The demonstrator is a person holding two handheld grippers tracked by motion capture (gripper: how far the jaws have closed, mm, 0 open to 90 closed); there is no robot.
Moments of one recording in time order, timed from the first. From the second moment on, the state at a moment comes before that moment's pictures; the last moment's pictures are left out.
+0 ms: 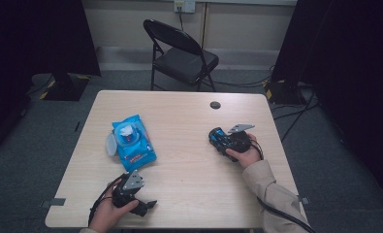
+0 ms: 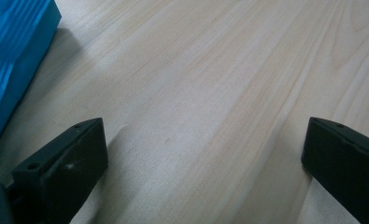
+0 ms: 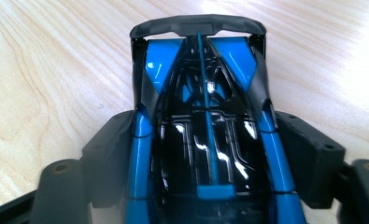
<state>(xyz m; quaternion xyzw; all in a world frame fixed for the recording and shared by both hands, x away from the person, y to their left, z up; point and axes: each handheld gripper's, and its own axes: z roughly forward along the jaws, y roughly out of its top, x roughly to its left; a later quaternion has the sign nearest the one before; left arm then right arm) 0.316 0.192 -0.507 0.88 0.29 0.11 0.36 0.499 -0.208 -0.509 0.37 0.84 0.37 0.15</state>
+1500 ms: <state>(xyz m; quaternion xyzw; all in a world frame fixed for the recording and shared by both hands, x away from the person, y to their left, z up) 0.316 0.192 -0.507 0.88 0.29 0.11 0.36 0.487 -0.214 -0.505 0.38 0.84 0.35 0.16</state>
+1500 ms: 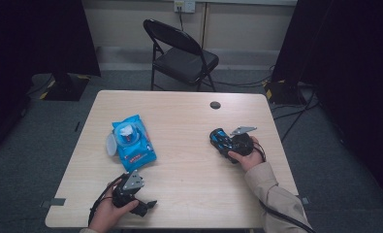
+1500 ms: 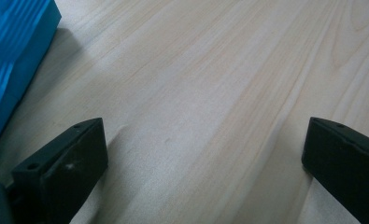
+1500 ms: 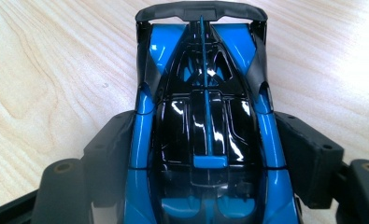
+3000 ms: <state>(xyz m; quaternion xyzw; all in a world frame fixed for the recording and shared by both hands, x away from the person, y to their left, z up) 0.316 0.192 -0.507 0.88 0.29 0.11 0.36 0.396 -0.119 -0.505 0.26 0.88 0.38 0.11</state>
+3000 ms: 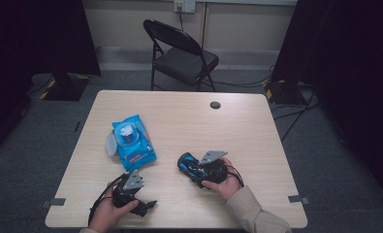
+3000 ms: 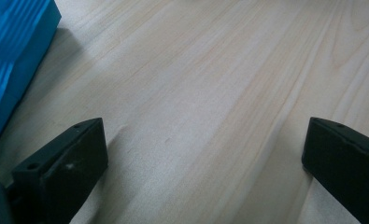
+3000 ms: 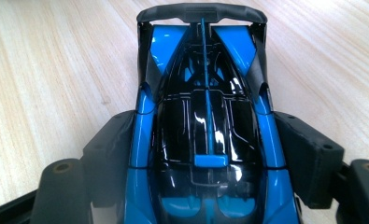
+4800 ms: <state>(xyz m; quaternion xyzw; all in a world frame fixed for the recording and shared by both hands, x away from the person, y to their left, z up) 0.315 0.215 -0.473 0.87 0.32 0.13 0.35 0.355 -0.177 -0.509 0.29 0.87 0.38 0.12</state>
